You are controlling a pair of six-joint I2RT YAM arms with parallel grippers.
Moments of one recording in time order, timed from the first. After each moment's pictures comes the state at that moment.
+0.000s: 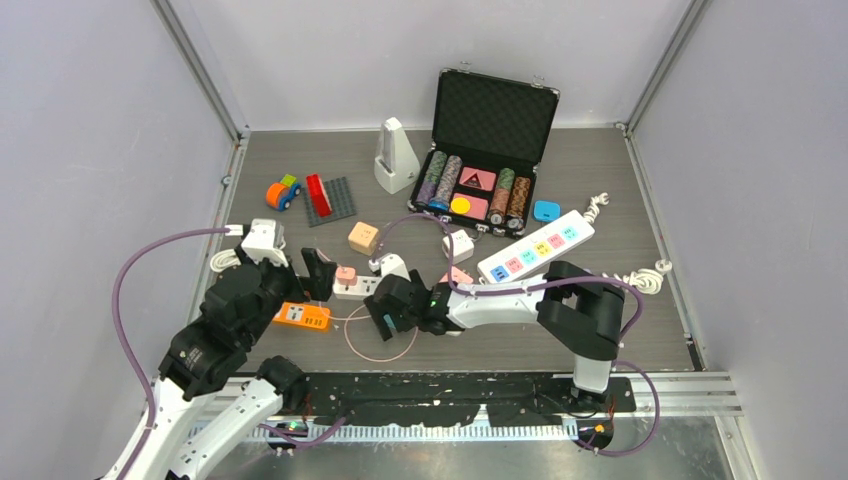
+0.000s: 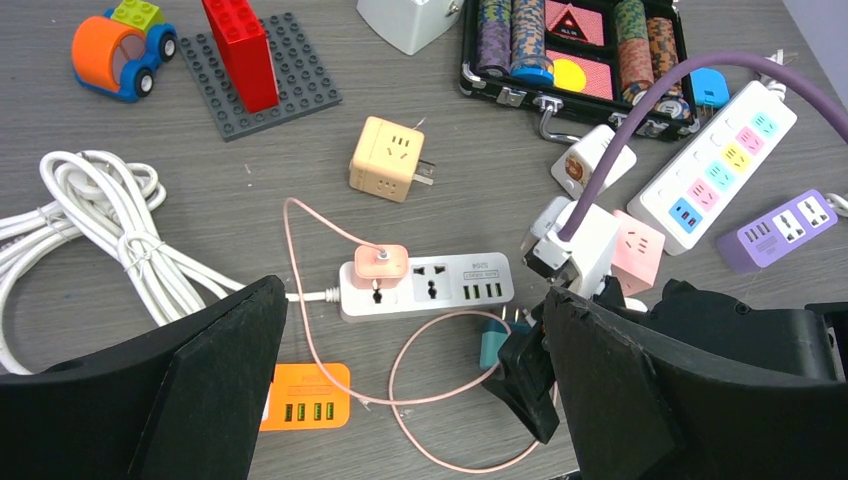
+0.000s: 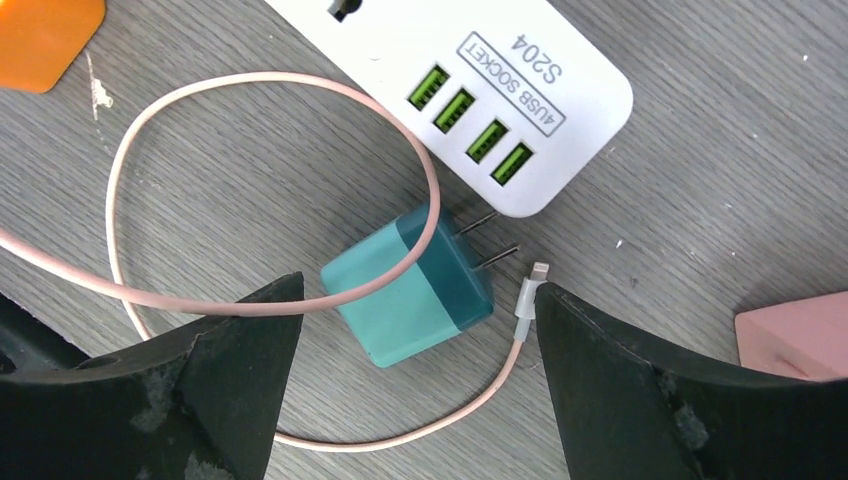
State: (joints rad) left arm -0.58 0.46 0.88 -0.75 -0.28 -0.32; right arm 1.22 1.83 1.09 -0.18 0.30 0.54
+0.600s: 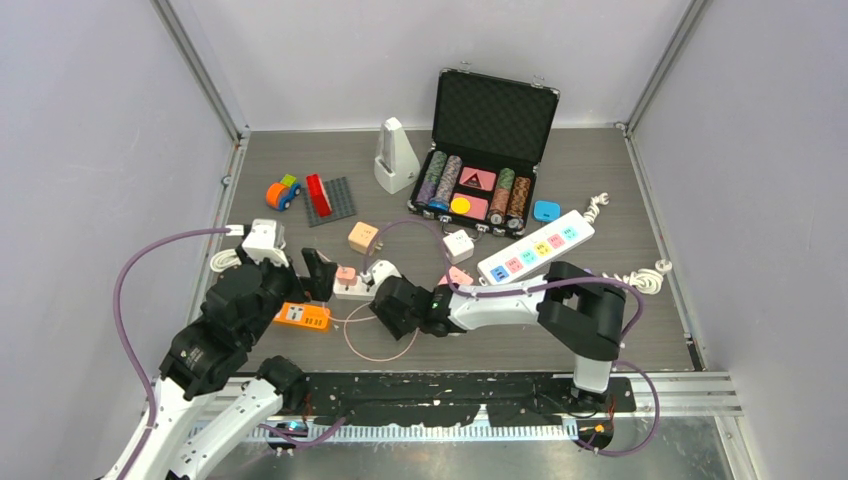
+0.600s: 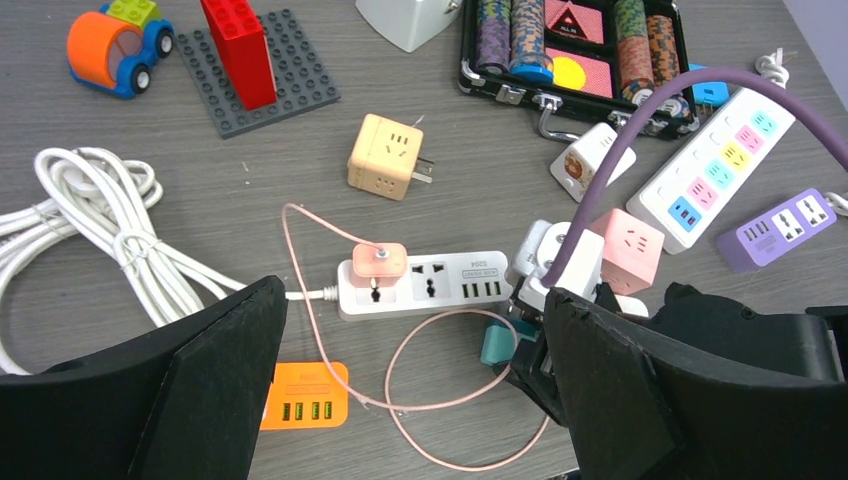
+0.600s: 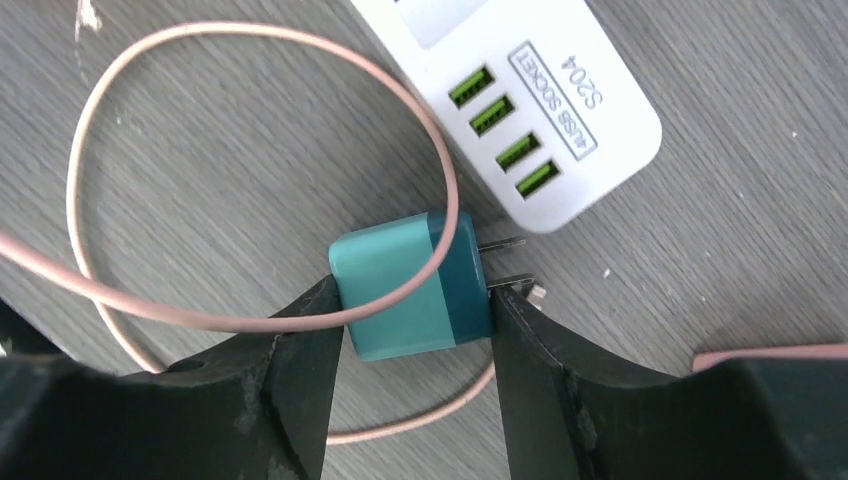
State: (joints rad) left arm -0.58 0.46 0.88 -0.75 -0.28 -0.32; right arm 1.22 1.84 1.09 -0.13 0.27 0.31
